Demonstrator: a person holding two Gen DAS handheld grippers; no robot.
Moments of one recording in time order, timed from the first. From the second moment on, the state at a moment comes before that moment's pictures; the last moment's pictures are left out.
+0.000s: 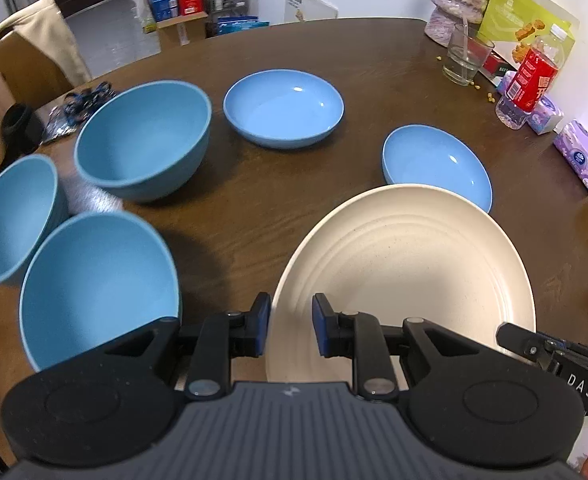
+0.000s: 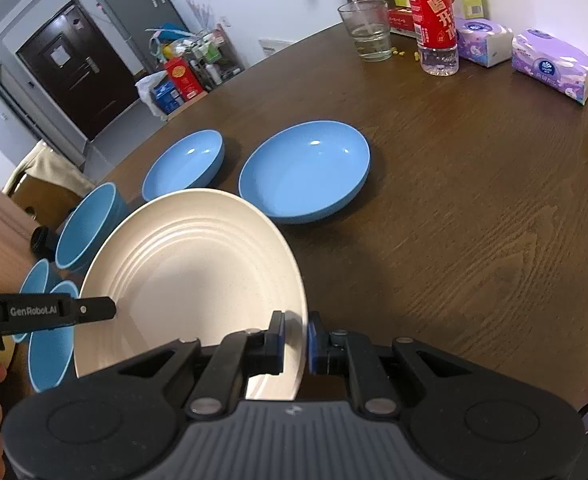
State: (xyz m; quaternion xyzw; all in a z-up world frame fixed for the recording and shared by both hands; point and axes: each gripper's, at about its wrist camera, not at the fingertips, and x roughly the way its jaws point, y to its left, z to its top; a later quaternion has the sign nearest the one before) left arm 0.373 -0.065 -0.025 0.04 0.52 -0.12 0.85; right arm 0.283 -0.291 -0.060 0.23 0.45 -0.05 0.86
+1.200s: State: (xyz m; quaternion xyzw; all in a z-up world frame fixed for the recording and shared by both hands) left arm 0.268 -0.027 -0.067 -0.06 0.55 0.00 0.83; right arm 0.243 -0.276 -0.090 0.16 0.50 0.05 0.85
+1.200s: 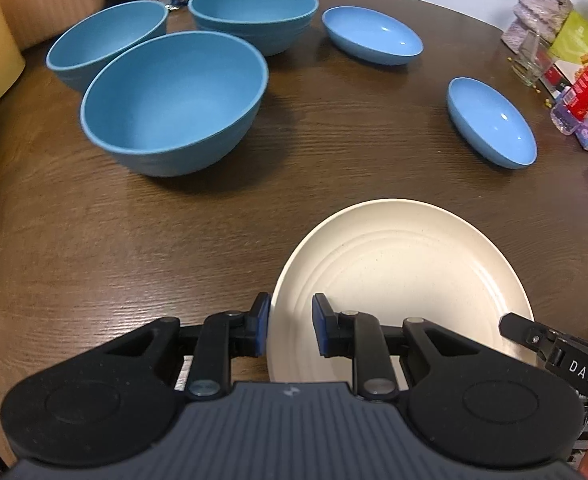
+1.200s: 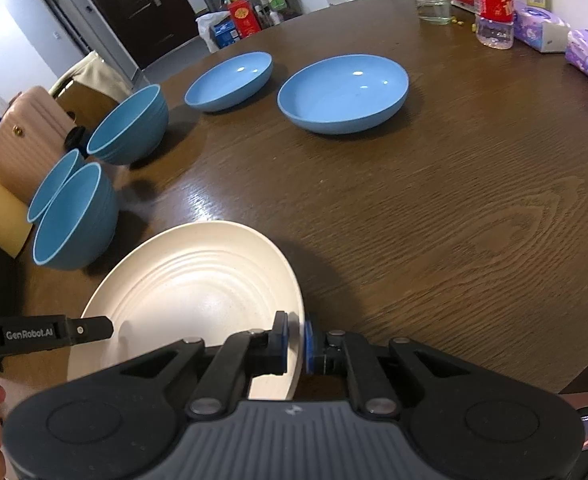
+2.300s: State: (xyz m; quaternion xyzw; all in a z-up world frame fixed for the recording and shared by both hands) left arm 0.282 -0.015 -0.095 -0.04 0.54 0.02 0.84; right arm 0.264 -0.246 -0.112 0.12 0.48 0.05 0.87
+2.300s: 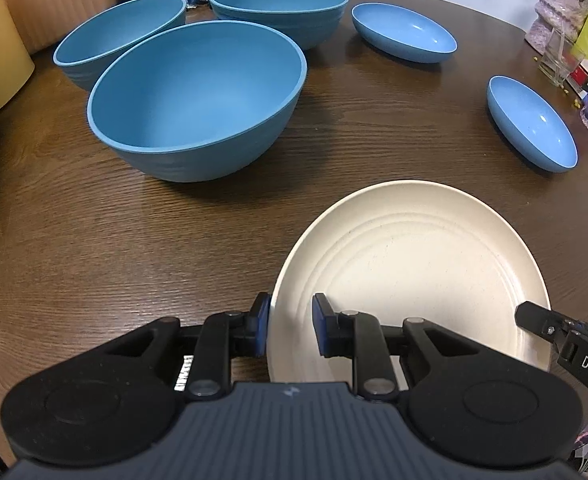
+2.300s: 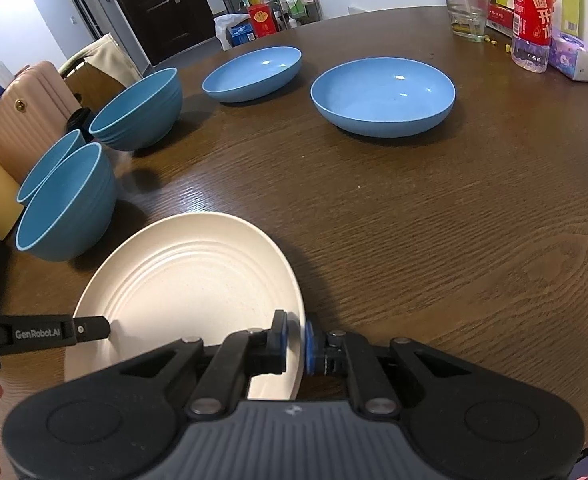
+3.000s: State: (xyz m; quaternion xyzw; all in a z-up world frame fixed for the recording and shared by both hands) left arm 0.227 -0.007 -0.035 -0.06 0.48 0.05 0.87; right arm 0.231 -0.259 -0.068 0.11 0.47 0.06 0.87
